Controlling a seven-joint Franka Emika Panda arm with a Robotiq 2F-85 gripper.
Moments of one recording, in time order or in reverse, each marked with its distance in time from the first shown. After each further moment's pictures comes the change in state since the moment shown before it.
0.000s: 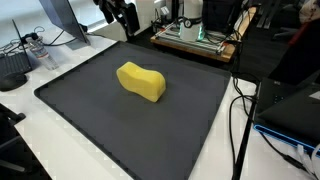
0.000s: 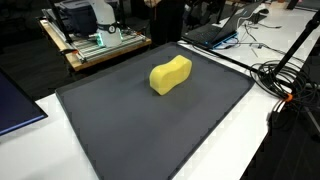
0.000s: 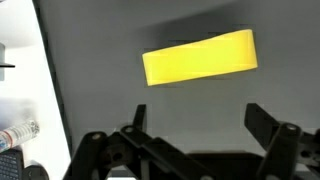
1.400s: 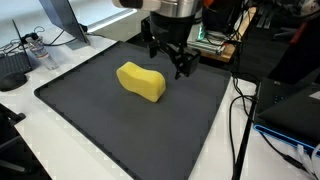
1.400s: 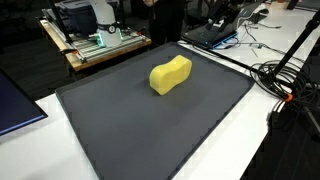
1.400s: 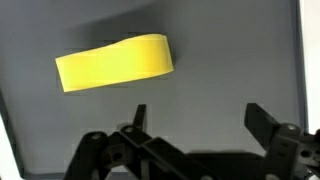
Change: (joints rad) arm 0.171 0.155 0.041 0.098 0.036 0.077 0.215
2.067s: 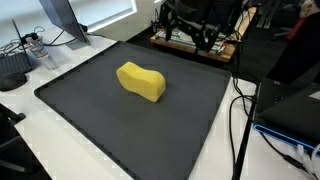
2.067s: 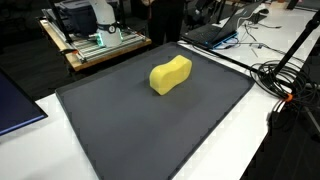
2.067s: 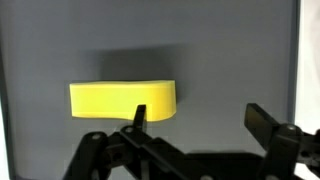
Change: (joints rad) arm 0.020 -0.245 0.039 -0.352 -0.010 0.043 -0.083
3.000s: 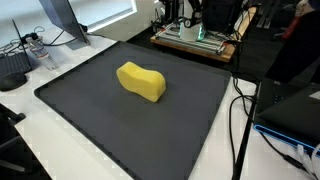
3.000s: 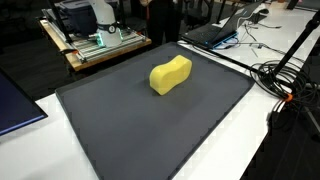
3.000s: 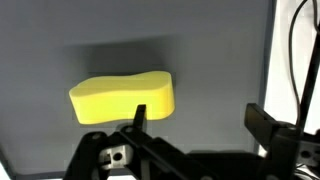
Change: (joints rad) arm -0.161 -0.570 0.064 -0.695 0.113 0.503 -0.052
